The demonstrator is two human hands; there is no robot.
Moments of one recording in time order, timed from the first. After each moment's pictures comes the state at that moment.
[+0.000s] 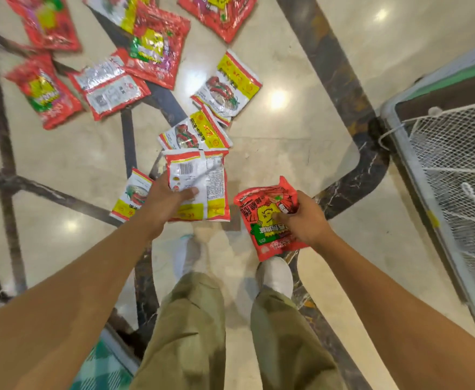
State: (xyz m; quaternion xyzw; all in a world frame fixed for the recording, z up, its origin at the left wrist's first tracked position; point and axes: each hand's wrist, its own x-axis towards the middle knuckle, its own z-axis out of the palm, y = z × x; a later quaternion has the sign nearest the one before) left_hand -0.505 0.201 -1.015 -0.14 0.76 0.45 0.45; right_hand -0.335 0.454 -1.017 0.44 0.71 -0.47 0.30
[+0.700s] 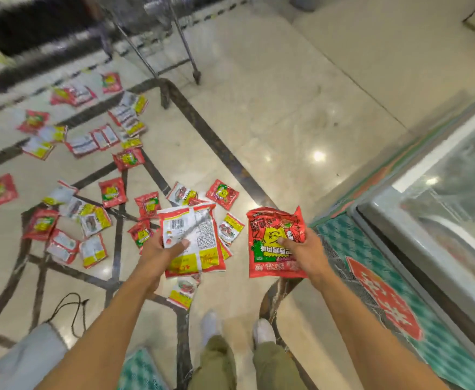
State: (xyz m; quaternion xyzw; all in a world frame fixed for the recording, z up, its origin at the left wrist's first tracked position) left_hand -0.600 0.164 -0.403 -0.07 0.73 0.58 0.36; right_hand -0.431 0.458 -0.386 0.47 0.64 -0.61 0.02
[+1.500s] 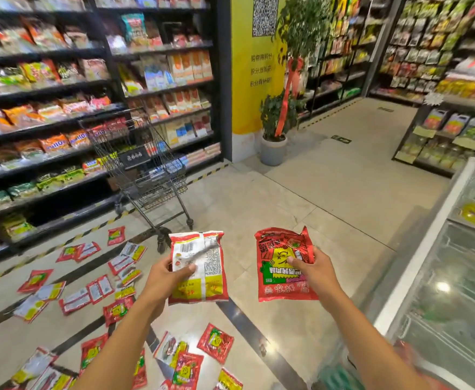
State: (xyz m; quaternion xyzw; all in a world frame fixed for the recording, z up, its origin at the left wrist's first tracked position) left_hand -0.772 0.375 -0.202 0.07 0.72 0.64 0.28; right_hand -0.574 0.657 -0.193 0.37 0.64 -0.65 -0.19
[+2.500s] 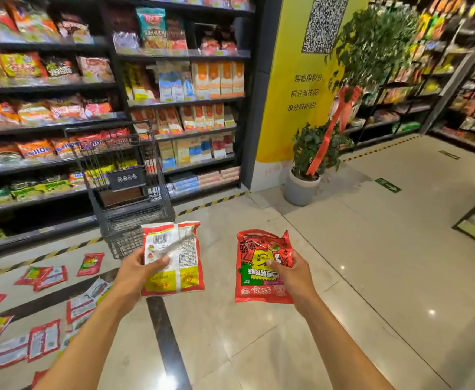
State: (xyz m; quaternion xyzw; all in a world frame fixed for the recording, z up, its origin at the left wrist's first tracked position) left_hand -1.184 0.705 -0.180 -0.04 0.70 0.69 0.17; right_hand -1.046 1.018 -0.179 0.31 0.66 -0.68 -0.11
